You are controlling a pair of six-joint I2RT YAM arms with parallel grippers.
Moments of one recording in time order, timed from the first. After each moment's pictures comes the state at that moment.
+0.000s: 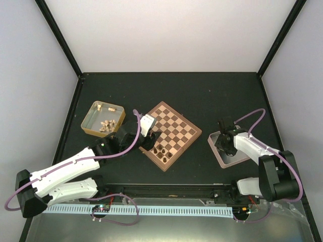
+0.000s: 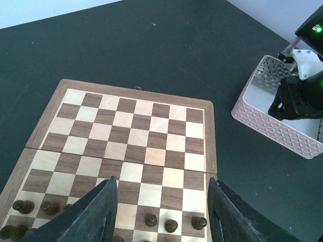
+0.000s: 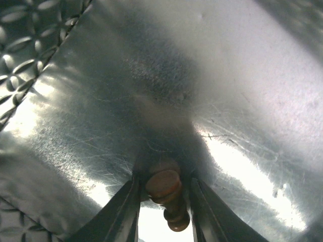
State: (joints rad) left arm -0.94 0.96 0.80 -0.36 -0.19 -0.28; right arm 0.23 1.32 0.61 -0.63 0.18 0.72
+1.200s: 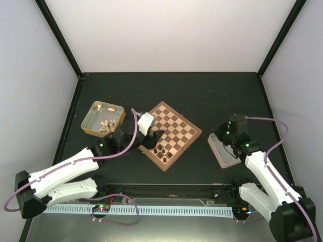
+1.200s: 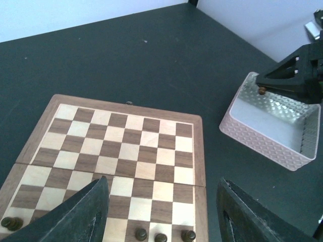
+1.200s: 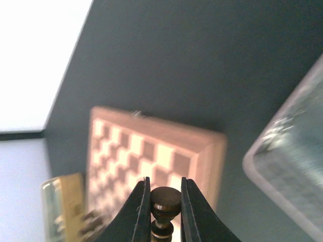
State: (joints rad) left arm -0.94 0.95 0.80 -0.30 -0.15 -0.28; right arm 0.25 0.89 0.57 -0.39 -0.07 1.05
